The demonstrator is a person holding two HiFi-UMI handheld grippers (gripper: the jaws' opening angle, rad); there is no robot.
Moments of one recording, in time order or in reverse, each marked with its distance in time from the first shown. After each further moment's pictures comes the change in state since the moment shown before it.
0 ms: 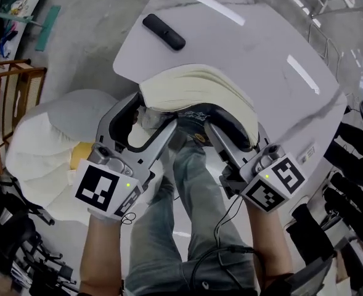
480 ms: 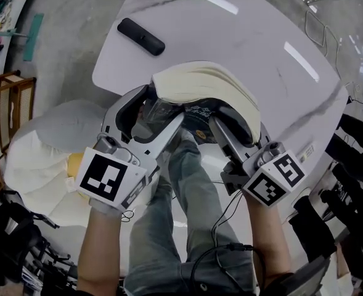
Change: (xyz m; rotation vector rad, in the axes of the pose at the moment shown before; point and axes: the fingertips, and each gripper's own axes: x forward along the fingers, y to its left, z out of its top) left arm 0.101 -0.015 -0.026 -0.004 0.132 -0.080; right arm -0.008 -0.098 0.000 0.093 0.006 -0.094
